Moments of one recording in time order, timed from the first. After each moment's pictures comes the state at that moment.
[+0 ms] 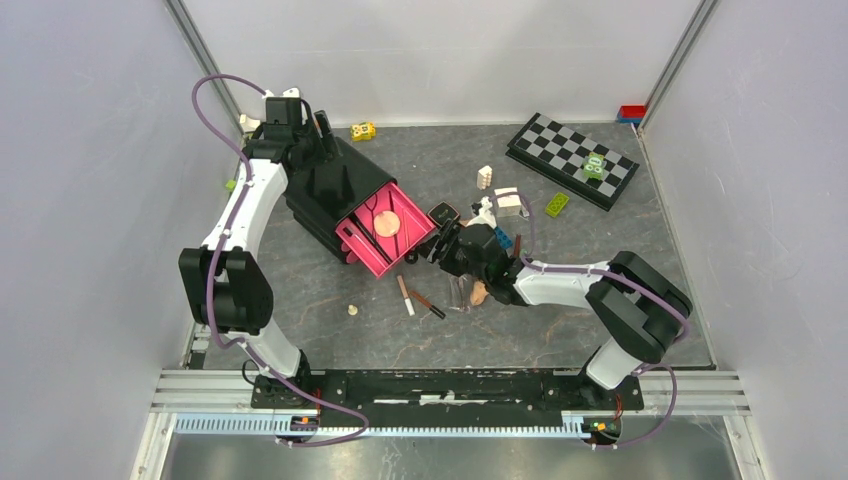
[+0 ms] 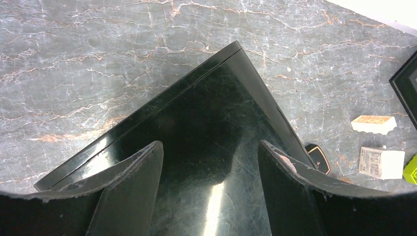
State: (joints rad) left arm -0.07 1.69 1.56 -0.57 -0.01 -0.37; right arm 0.84 1.62 0.73 0.43 0.14 1.10
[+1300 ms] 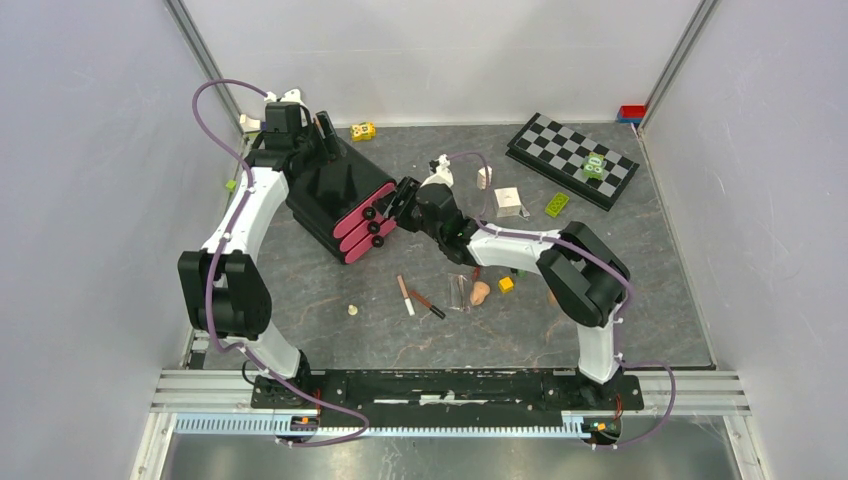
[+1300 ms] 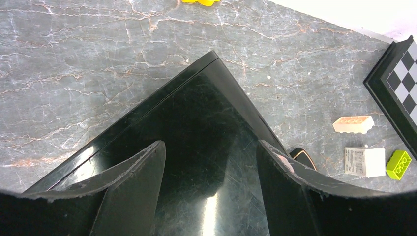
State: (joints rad) left arm -0.07 1.65 1.47 -0.41 0.06 -0.37; right arm 0.84 1.94 1.22 0.43 0.15 1.04
